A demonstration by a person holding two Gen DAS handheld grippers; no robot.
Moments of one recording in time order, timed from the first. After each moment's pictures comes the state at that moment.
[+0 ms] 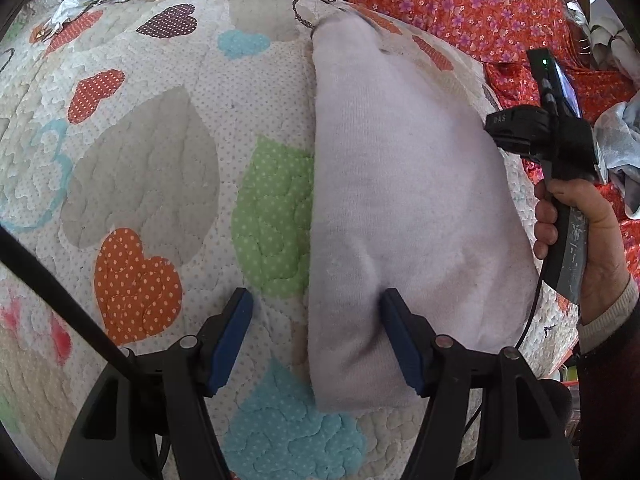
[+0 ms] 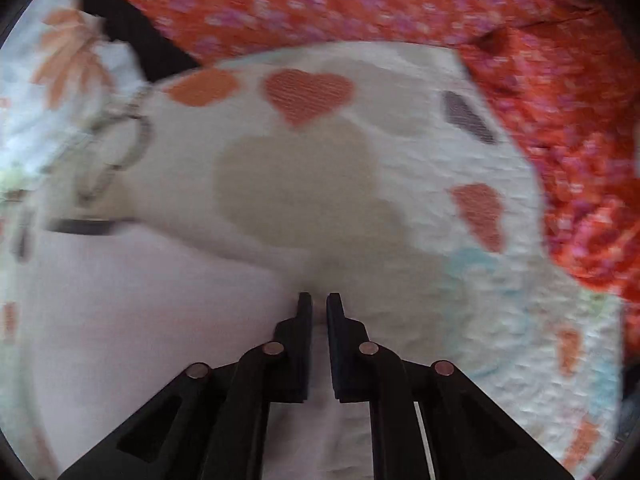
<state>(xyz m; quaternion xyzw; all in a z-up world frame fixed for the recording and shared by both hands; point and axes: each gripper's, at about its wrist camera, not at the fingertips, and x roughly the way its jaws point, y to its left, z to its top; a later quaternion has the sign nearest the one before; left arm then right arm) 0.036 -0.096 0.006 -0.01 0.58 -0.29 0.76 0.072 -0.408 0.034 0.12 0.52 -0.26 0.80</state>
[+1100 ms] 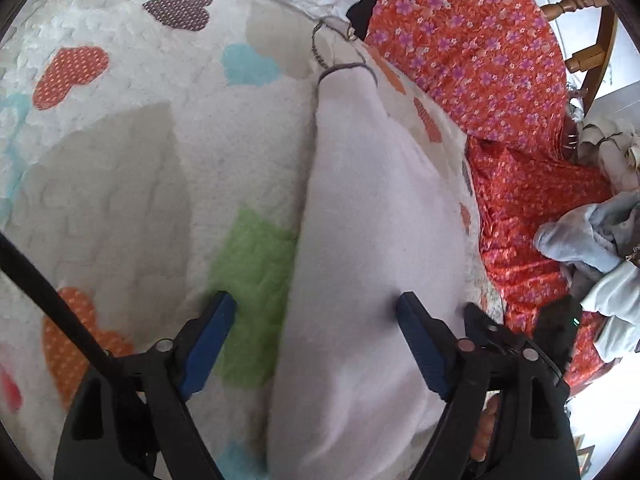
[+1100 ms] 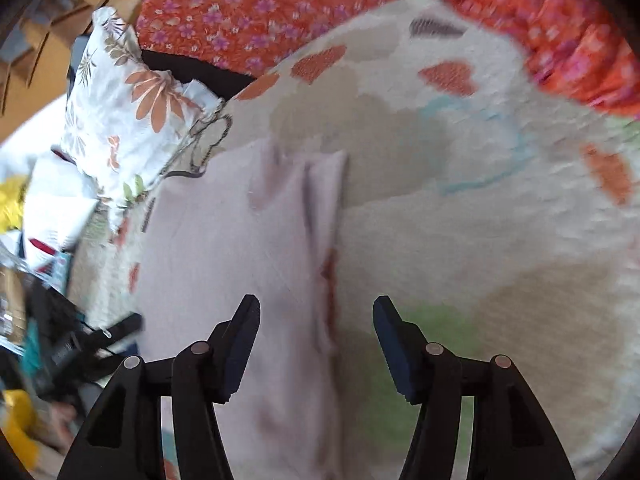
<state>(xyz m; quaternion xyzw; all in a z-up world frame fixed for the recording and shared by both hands) 0.087 -0.095 0.001 -0.17 0.56 -0.31 0.74 -0.065 -0.399 0.029 0.34 0.44 -0.07 0.83</state>
